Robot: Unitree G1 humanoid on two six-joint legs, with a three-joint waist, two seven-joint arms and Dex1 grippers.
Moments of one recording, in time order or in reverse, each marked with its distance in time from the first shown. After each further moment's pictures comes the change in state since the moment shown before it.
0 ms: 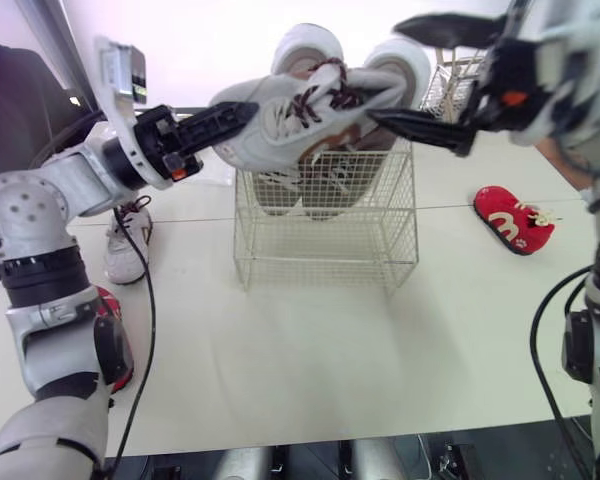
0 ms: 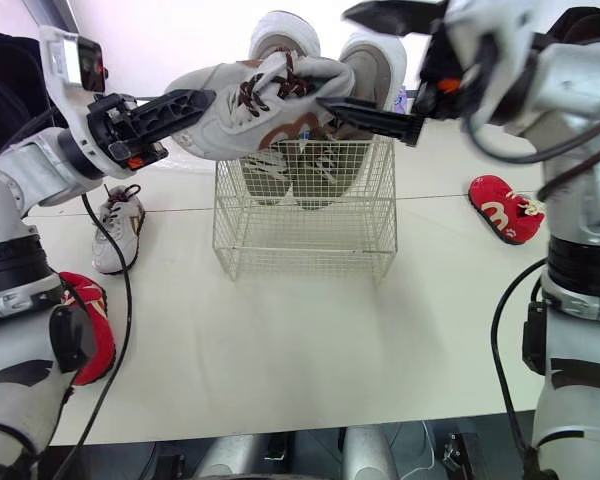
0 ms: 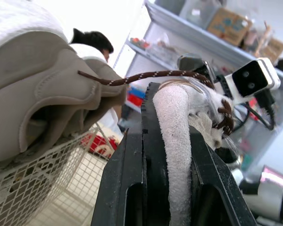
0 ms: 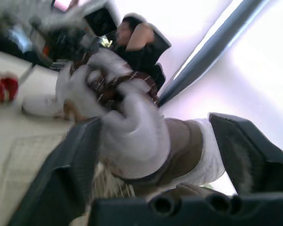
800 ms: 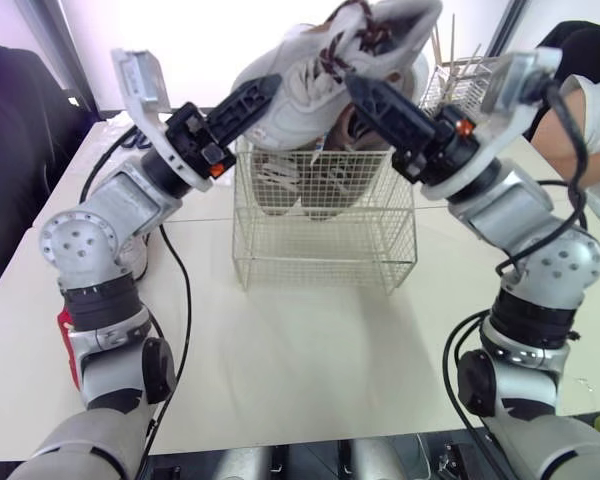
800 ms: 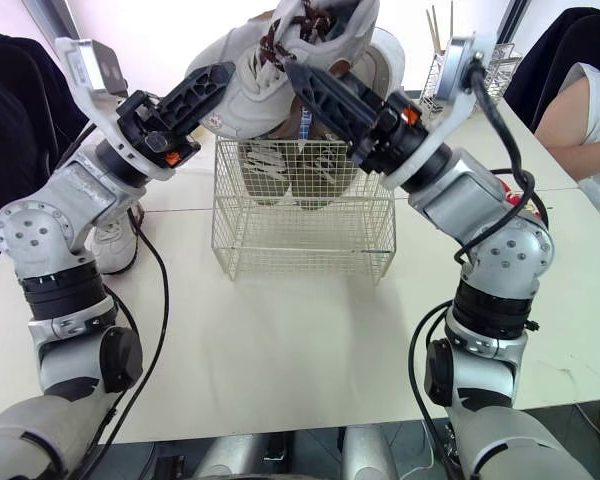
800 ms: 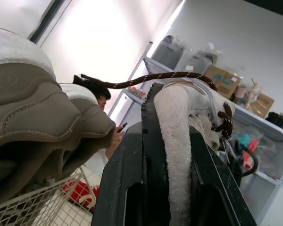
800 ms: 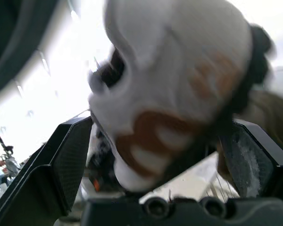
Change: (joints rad) left arm 0.081 -0.211 -0.022 -0.165 -0.180 -0.206 0.302; right arm 0.168 0.497 -0.132 -0.074 0.603 0.242 -0.618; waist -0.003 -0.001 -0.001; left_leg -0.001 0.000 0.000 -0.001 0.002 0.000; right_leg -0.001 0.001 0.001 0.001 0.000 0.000
